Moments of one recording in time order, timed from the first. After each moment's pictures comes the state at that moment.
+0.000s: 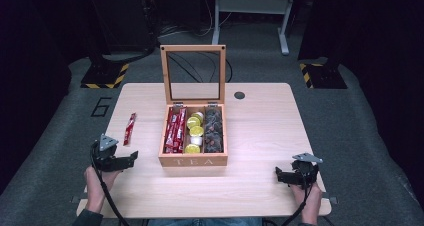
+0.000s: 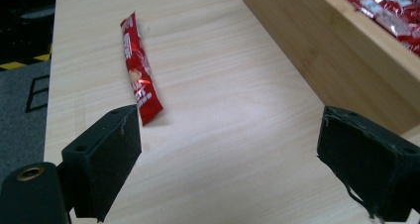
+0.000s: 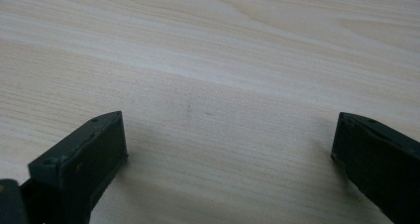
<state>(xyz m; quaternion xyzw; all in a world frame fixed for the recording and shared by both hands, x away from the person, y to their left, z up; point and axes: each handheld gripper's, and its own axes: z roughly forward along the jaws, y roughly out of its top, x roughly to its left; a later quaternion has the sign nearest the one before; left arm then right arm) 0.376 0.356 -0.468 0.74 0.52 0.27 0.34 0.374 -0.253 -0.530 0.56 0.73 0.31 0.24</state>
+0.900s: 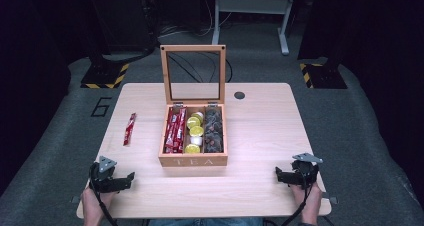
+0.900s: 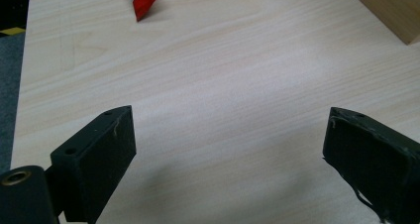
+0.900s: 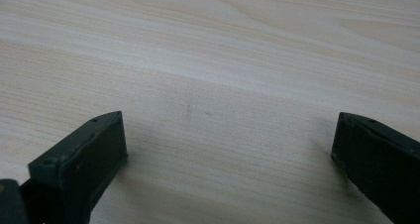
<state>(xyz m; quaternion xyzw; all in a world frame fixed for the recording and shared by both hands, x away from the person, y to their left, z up) 0.339 0.368 -0.520 0.74 0.54 0.26 0.31 0.374 -0.253 -0.530 0.56 0.73 0.31 0.24</state>
